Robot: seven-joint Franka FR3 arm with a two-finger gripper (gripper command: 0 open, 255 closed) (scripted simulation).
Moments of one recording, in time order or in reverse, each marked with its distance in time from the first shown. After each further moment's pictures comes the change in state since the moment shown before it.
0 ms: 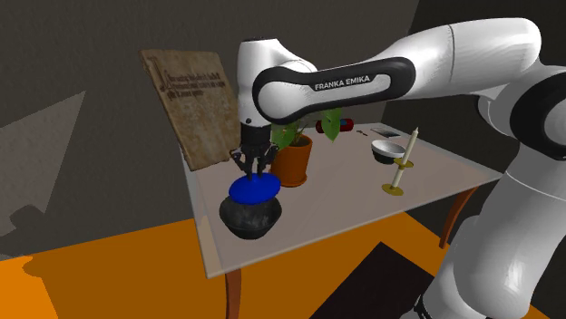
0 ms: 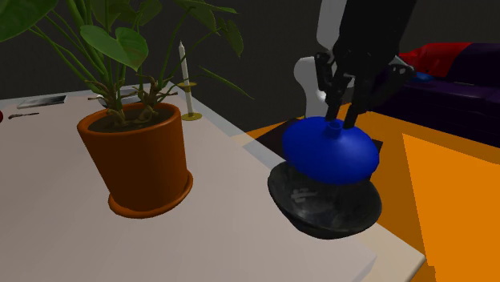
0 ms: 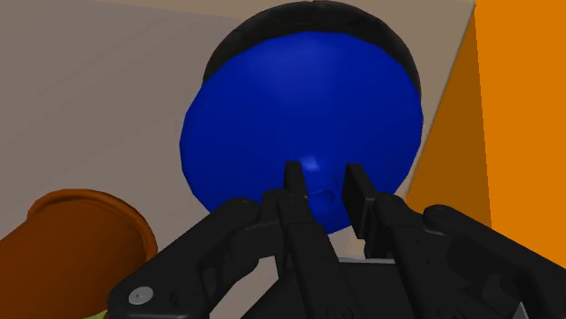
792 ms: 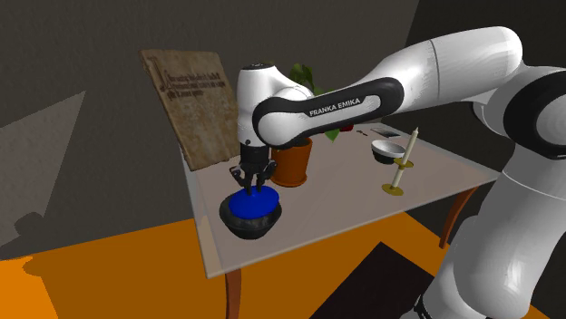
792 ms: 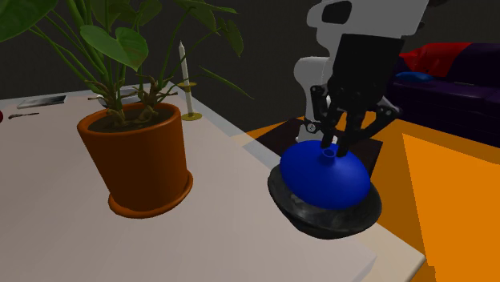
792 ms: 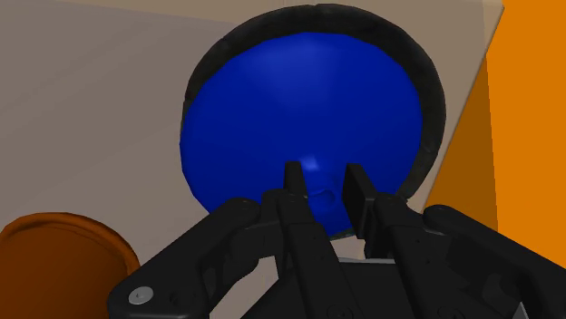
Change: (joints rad) arm 0.001 0.022 0.001 -0.105 -0.013 0.125 0.019
